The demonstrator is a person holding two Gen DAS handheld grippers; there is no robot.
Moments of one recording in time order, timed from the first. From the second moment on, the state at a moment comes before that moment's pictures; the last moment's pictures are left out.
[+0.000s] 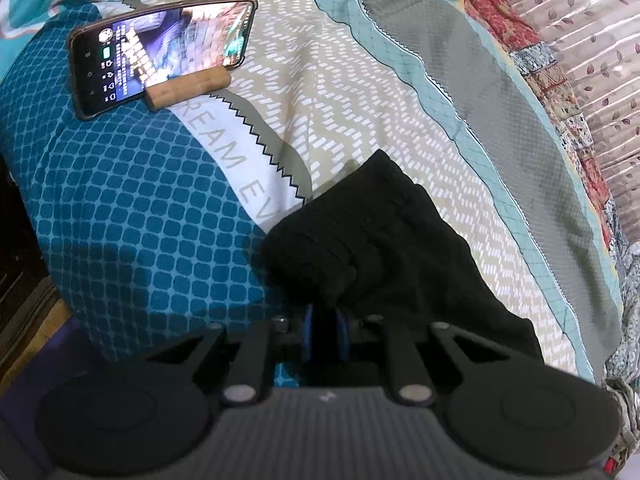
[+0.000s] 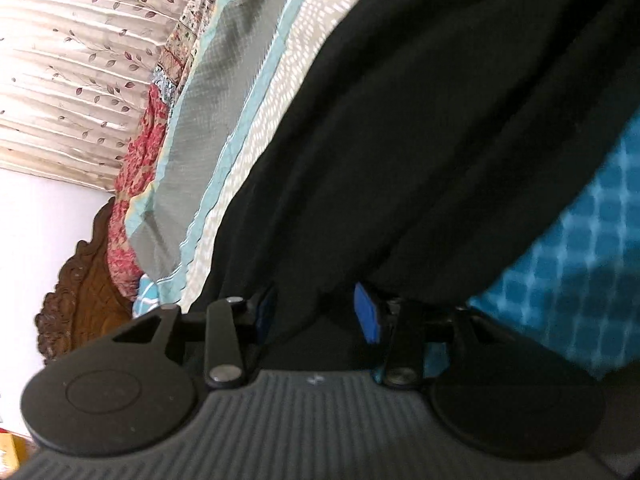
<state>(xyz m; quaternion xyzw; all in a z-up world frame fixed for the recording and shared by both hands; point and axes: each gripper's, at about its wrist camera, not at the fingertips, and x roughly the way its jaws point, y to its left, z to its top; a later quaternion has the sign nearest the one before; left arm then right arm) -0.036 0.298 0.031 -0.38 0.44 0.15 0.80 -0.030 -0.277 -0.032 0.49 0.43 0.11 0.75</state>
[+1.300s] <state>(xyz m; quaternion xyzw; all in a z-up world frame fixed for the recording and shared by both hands) -0.019 0.187 0.072 -0.22 0.43 0.09 0.87 -0.133 -0.470 0.002 0.45 0.25 -0.12 0.85</state>
